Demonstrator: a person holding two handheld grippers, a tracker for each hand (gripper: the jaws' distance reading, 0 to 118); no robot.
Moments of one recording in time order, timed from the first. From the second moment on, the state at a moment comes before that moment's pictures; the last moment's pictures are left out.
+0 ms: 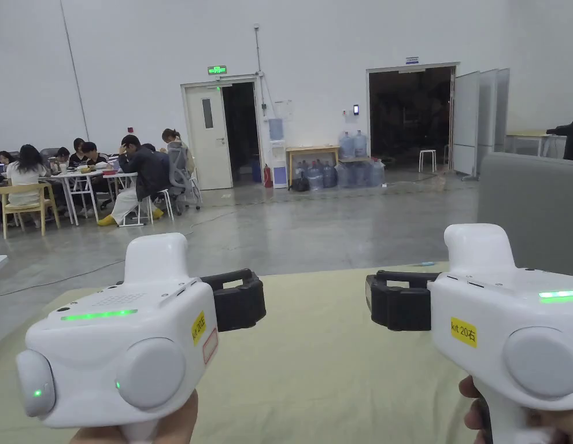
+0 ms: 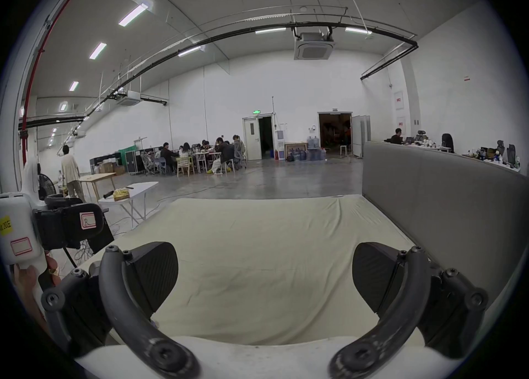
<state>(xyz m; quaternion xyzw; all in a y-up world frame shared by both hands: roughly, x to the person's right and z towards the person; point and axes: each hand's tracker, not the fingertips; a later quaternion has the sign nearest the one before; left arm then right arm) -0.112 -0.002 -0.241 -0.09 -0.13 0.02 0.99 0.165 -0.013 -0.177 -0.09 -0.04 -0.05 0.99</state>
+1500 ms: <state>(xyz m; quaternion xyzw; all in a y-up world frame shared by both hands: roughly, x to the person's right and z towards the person) -0.112 -0.006 -0.237 -0.09 -0.13 0.01 0.99 0.151 -0.008 -0.164 -0.08 -0.06 -0.04 0.99</state>
